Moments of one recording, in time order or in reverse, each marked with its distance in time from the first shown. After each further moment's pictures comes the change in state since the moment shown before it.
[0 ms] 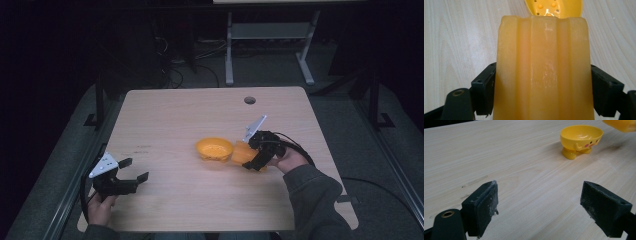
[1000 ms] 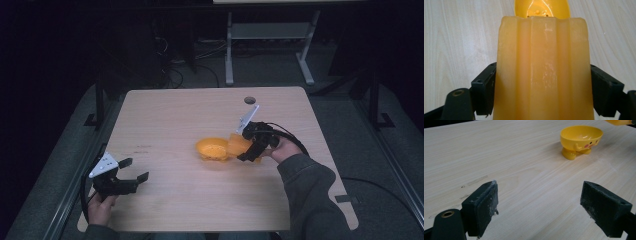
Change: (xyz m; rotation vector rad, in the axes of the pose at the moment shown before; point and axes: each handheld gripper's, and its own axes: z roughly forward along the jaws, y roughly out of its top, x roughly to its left) left arm 0.000 0.000 0.000 0.001 -0.002 -0.003; right arm -0.016 0.026 -0.003 0.000 0.013 -0.025
